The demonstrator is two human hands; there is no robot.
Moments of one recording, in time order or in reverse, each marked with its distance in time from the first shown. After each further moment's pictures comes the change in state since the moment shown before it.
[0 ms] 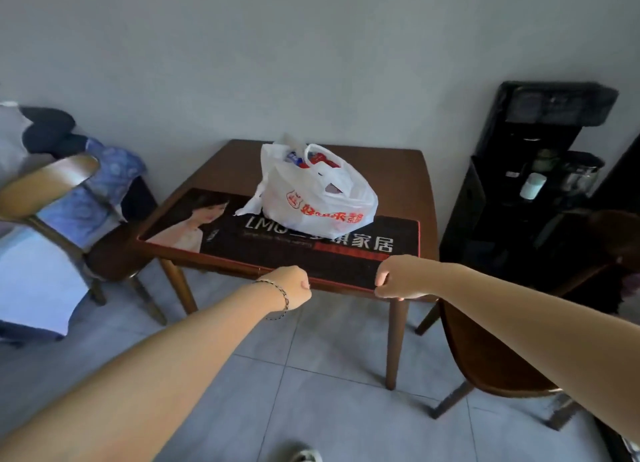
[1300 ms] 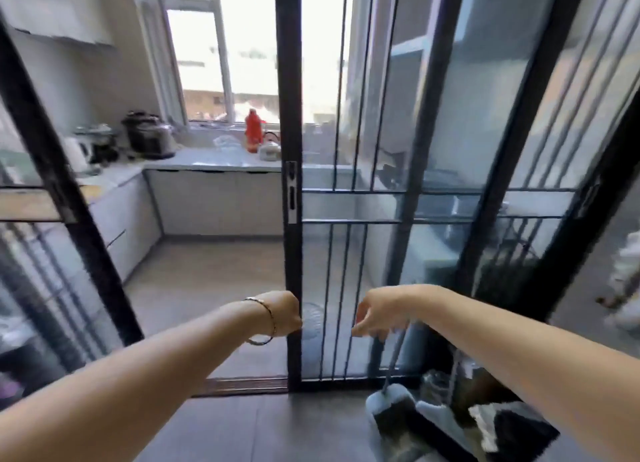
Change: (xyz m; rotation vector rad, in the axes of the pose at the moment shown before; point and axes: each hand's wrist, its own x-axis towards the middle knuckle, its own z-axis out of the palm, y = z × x) left_hand -0.697 0.469 0.342 0.775 -0.291 1.738; right_hand -0.894 -0.091 0.440 0.909 0.385 1.560
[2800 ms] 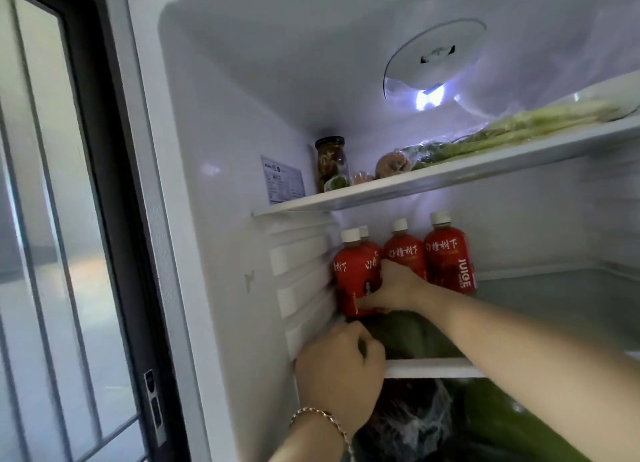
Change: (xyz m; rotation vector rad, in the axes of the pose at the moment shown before) left_hand 0.059 0.772 -0.103 -0.391 0.631 1.370; right_hand -0.379 0.646 -0.107 0.703 1.400 0.904
